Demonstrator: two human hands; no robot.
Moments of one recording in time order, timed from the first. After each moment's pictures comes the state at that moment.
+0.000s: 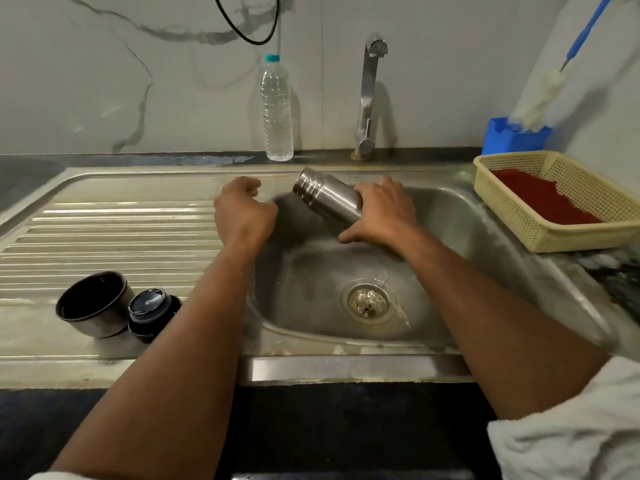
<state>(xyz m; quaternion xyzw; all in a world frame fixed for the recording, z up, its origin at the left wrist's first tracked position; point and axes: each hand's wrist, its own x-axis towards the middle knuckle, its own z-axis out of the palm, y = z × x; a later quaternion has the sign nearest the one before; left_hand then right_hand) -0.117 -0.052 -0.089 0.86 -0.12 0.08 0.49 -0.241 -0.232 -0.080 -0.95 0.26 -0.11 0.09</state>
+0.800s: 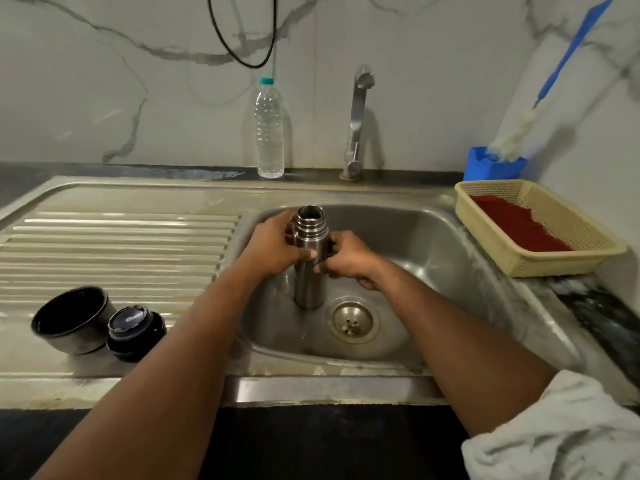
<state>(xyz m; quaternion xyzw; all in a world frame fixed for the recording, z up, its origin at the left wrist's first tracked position) -0.126 -0.078 -0.110 0.83 -0.38 -0.06 0.41 -0.226 -0.232 -0.123 -0.85 0.23 -0.04 0.47</state>
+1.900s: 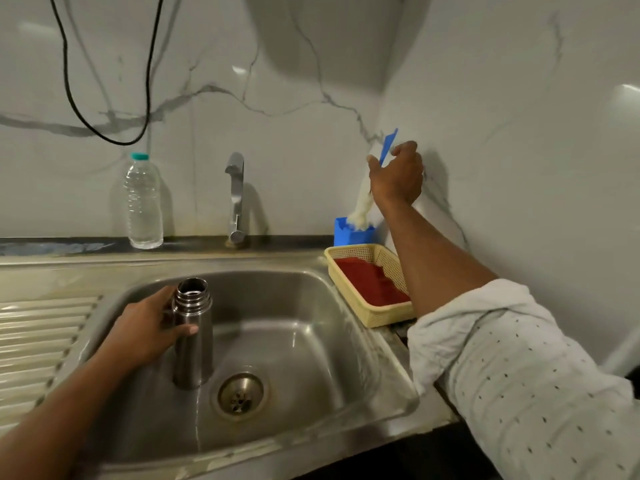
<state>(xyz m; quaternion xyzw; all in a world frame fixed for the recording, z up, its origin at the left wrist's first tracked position) -0.126 -0.084 -0.115 0.85 -0.39 -0.02 0.36 -0.322 -0.442 0.099 -0.69 0.45 -0.56 0.09</state>
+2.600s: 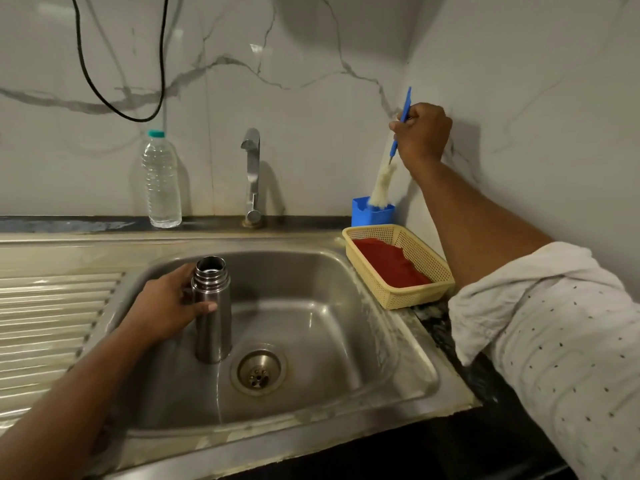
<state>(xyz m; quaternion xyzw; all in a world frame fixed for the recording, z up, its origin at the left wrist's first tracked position) -0.131 -0.082 -0.108 0.85 -0.38 -0.05 0.36 -0.312 -0.481 0.124 -0.73 0.38 -0.55 0.14</state>
